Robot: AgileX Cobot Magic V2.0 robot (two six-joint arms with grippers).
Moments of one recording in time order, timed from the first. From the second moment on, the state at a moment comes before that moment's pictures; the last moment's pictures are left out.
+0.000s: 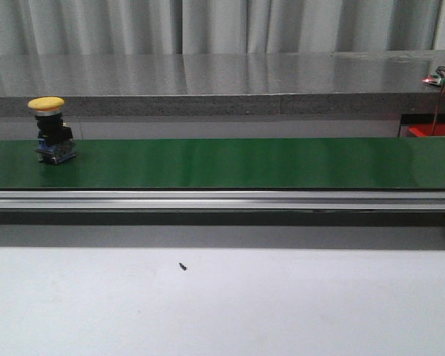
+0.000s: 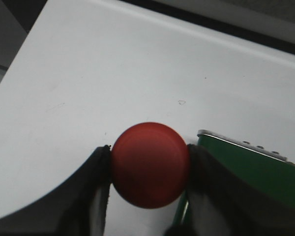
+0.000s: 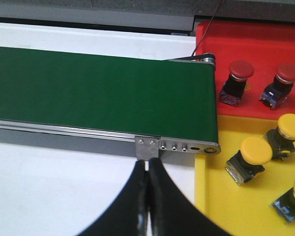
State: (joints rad) left arm 0.36 1.74 -1.45 -0.12 0.65 0.09; right arm 0.00 0.50 -0.58 0.12 0.65 -0.09
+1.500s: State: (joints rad) left arm 0.11 1.65 -1.24 -0.11 0.62 0.09; right arm 0.00 0.50 -0.58 0.12 0.65 -0.09
